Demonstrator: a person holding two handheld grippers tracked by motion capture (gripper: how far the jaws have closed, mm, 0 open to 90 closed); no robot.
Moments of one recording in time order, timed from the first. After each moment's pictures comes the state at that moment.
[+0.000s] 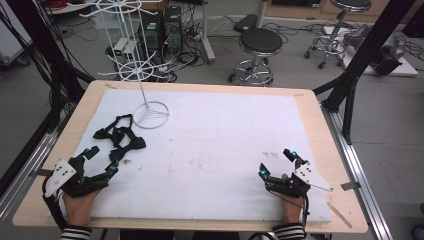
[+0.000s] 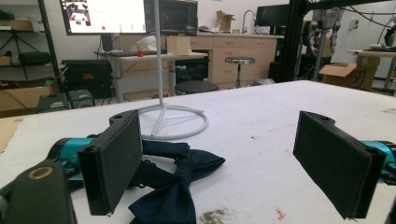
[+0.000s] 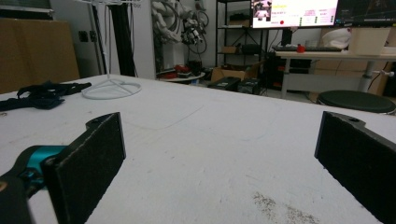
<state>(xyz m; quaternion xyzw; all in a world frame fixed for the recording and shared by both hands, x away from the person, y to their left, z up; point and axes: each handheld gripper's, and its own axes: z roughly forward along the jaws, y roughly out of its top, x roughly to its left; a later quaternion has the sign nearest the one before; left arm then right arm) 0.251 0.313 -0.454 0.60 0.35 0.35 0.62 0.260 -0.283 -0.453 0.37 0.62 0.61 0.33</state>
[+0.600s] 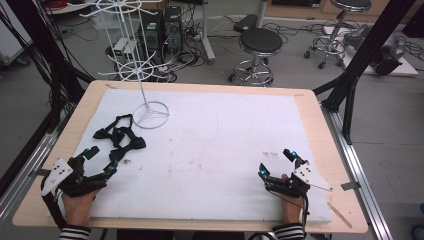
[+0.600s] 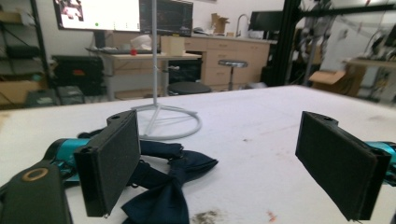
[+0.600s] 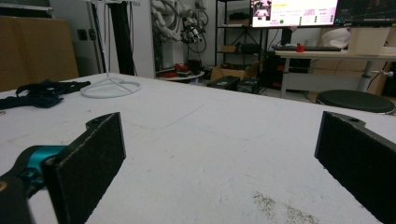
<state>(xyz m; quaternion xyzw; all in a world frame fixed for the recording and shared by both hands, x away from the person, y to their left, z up) 0.253 0.320 -0.453 0.59 0.36 0.31 0.65 0.260 -0.282 -0.453 0.37 0.63 0.60 0.33</state>
